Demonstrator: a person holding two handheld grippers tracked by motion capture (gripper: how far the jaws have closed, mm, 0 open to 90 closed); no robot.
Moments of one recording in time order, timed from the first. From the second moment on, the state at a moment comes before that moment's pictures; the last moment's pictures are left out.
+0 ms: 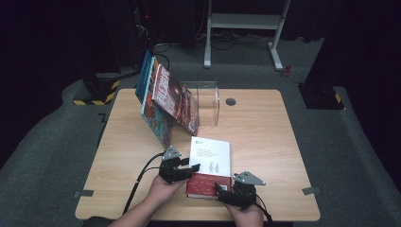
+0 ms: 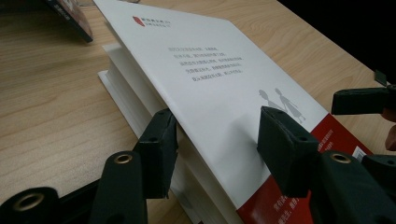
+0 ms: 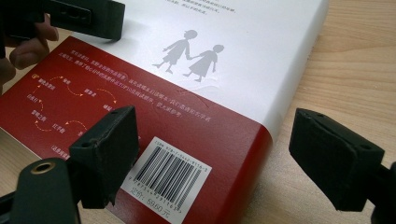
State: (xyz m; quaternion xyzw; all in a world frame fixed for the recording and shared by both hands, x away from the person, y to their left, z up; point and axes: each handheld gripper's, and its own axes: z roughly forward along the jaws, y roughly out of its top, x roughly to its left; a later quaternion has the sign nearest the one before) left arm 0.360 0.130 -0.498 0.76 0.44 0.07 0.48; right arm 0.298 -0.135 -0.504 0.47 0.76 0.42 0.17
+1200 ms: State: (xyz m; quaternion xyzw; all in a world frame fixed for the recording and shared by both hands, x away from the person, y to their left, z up) left arm 0.353 0.127 -0.513 0.77 0.41 0.02 0.49; right arm 0.292 -0.126 -0.503 0.46 0.76 0.40 0.20
